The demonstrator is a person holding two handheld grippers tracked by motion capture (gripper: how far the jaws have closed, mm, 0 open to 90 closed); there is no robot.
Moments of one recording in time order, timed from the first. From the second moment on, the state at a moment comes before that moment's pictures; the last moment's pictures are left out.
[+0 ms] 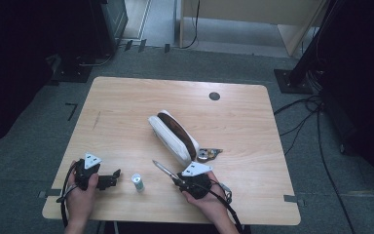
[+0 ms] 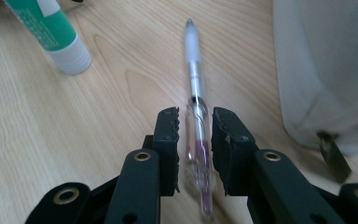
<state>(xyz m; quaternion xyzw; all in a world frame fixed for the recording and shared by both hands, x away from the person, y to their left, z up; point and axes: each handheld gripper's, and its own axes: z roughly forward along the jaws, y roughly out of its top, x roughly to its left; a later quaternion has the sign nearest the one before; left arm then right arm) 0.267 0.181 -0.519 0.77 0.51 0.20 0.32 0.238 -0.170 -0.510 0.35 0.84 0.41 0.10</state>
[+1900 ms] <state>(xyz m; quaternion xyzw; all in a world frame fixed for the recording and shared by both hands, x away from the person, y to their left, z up) 0.267 0.181 -0.519 0.78 0.51 0.20 0.32 0.247 -0.154 -0.462 0.36 0.78 0.47 0.18</state>
